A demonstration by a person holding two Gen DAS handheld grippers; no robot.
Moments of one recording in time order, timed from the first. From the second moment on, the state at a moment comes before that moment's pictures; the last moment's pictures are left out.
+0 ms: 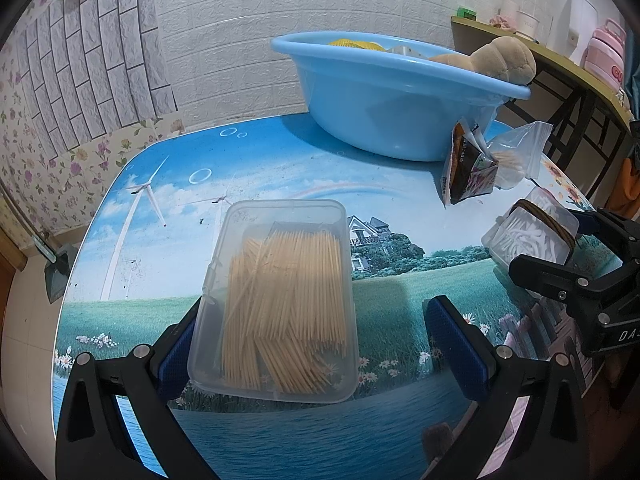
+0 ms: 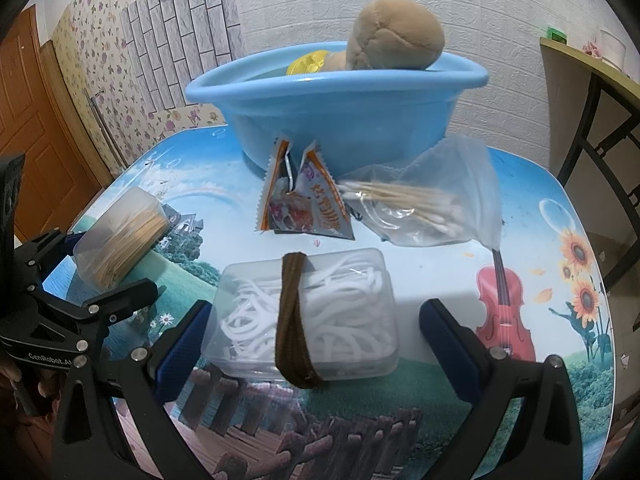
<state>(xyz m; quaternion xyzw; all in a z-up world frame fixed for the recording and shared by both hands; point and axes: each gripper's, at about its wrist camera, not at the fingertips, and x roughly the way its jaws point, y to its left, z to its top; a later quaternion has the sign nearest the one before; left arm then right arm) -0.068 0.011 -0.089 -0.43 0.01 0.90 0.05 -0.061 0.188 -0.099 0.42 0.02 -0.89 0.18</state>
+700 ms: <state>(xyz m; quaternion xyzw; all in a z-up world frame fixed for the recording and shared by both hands) -0.062 0.004 -0.084 -0.40 0.00 0.92 0.02 -0.052 0.193 -0.095 0.40 0.03 -0.90 0.19</state>
